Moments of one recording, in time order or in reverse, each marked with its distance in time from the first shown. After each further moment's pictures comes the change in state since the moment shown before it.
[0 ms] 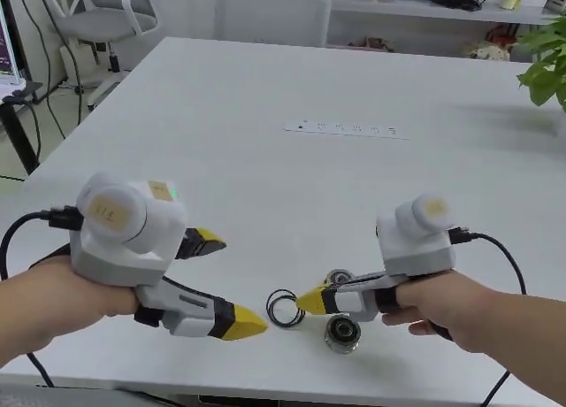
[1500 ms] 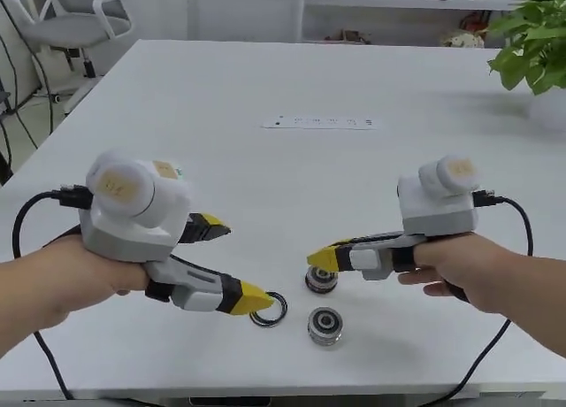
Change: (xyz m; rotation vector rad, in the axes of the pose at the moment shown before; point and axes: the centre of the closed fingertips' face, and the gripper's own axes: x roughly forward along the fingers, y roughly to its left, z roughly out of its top) left arm 0.028 -0.003 0.034 0.022 -0.005 -0.038; right arm -0.059 -0.028 0.037 -0.040 -0.144 -0.113
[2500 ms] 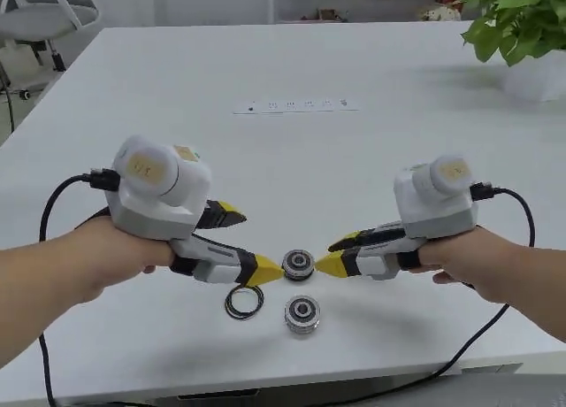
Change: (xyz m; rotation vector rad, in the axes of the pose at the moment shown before) left arm 0.053 0.003 0.013 0.005 0.022 -0.039; right arm -0.016 -0.035 -0.034 -0.141 0.067 -0.060
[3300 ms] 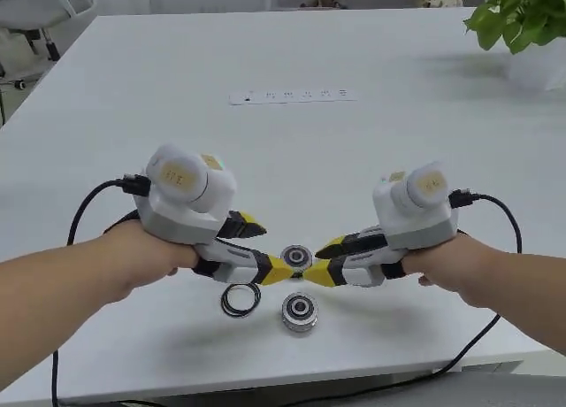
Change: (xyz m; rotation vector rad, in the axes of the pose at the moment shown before) left arm 0.036 -0.002 -0.010 -0.003 0.040 -0.043; right arm 0.022 0.001 -0.012 -0.091 0.042 0.019
